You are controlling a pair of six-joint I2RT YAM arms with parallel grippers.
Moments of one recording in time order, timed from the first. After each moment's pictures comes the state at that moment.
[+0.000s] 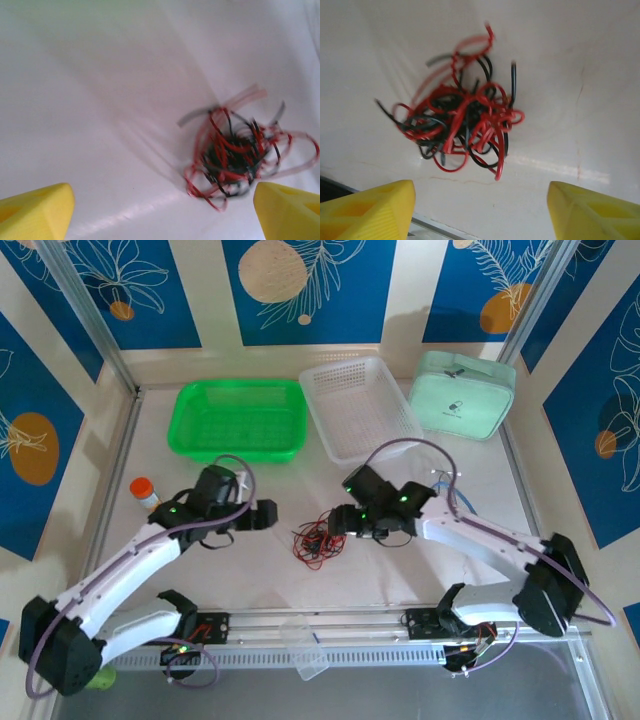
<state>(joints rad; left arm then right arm) -0.59 1.03 0.76 -0.64 0.17 -0.55 0.85 1.30 0.95 -0.80 -0.08 0.84</state>
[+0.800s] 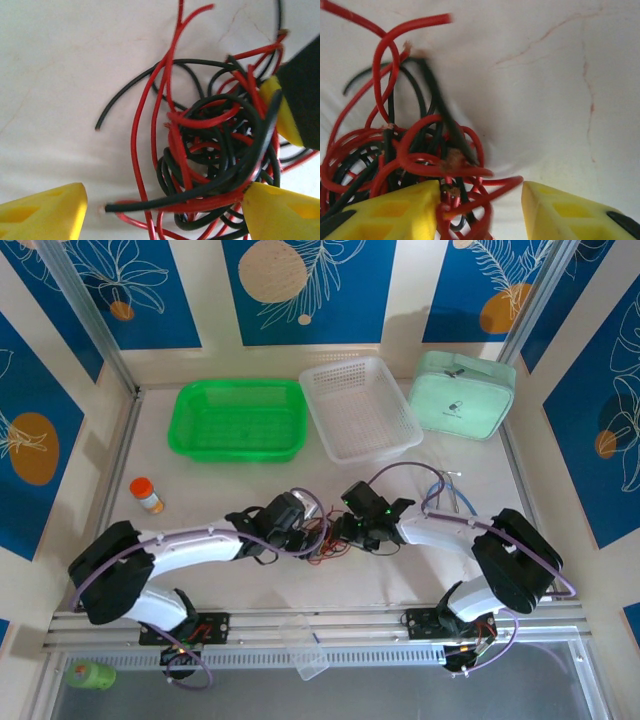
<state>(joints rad) -0.93 1.45 0.70 -0.19 -0.04 -0.31 0.78 1.45 0.69 -0.37 -0.14 1.01</state>
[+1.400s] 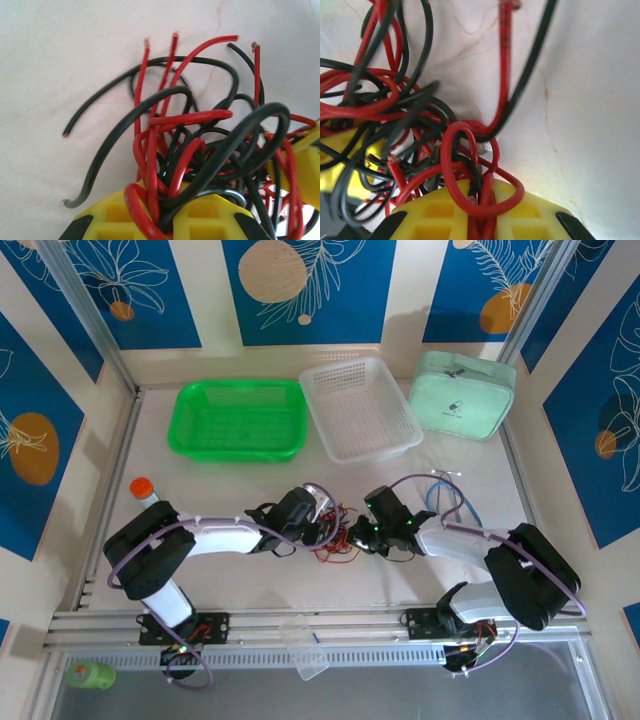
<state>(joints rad) -0.88 1.63 0.74 0.07 0.07 -0.37 0.65 1.32 0.49 -0.18 -0.31 1.04</state>
